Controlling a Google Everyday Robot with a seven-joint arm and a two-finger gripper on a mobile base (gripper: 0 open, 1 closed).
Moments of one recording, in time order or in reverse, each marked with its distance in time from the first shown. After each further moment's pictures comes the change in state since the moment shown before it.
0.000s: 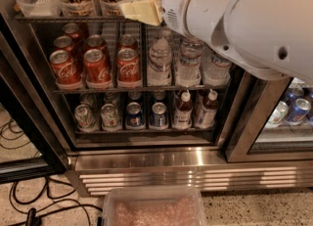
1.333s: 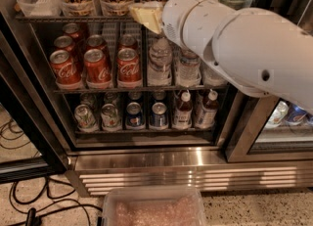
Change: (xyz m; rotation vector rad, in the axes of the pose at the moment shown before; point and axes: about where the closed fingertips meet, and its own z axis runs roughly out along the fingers) arm 0.025 -0.006 0.005 0.076 -0.011 -0.012
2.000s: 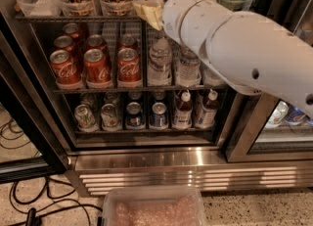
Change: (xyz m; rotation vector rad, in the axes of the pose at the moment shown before) arm 0.004 -0.014 0.012 0.053 -0.020 -0.037
